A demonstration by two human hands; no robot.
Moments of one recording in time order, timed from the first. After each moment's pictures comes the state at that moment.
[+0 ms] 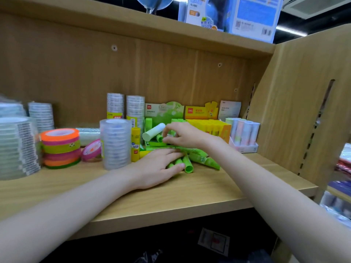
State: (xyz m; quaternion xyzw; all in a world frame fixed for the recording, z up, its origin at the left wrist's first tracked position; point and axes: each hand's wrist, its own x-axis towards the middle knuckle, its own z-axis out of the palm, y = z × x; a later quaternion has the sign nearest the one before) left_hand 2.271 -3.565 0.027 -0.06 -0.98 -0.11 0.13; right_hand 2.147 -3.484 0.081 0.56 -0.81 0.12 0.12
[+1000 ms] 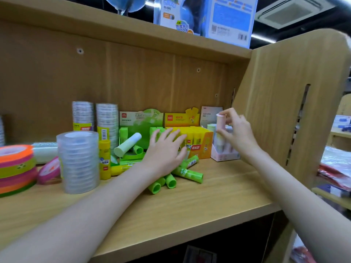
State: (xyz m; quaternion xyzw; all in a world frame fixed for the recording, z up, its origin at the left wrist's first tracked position) left_hand 2.176 -3.532 0.046 0.01 -0.96 0.00 0.29; right_hand 2.056 -3.352 0.082 0.34 -0.81 0.35 0.33
